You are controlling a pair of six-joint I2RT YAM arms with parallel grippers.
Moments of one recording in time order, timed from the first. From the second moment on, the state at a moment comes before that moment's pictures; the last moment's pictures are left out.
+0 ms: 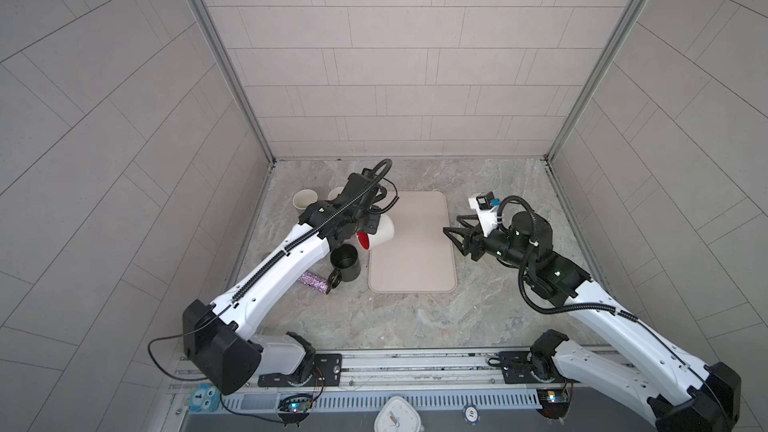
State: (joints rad) left arm -0.55 1.33 1.33 -0.91 -0.29 -0.21; right arm 0.54 0.87 0.74 -0.12 -0.26 0.18
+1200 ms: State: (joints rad) left arm -0.06 1.39 1.28 -1.12 -0.36 -0.11; right arm 0.54 0.75 0.70 -0.16 -0.29 0.19
